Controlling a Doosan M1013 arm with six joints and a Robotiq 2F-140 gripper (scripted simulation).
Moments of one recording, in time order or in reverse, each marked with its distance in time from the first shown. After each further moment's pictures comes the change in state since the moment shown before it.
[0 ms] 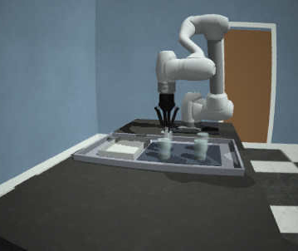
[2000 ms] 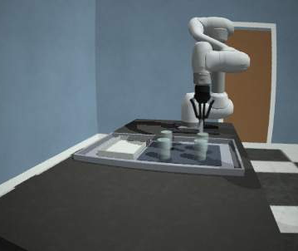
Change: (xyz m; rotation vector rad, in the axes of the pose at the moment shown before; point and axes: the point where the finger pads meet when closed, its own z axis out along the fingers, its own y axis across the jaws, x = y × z) arm 0.004 0.178 -0.044 0.000 0.000 0.000
